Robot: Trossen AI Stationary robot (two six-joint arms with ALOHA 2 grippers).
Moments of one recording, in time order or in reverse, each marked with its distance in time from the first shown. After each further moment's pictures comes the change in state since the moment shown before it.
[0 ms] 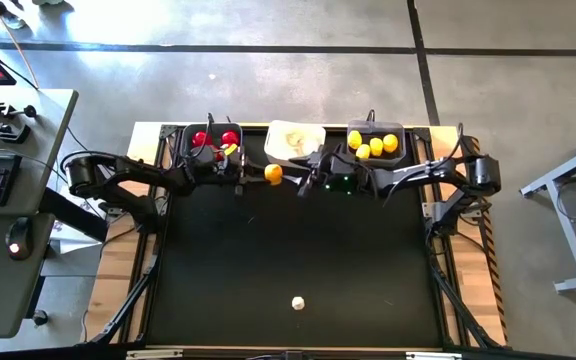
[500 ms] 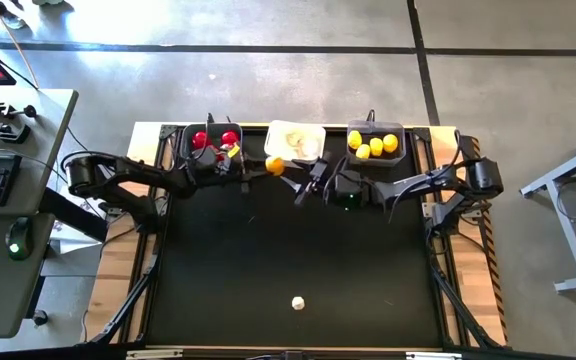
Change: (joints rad) left arm -0.049 0.000 0.017 -0.002 -0.235 0.072; right arm 0.138 0.001 0.001 0.120 0.316 -0.100
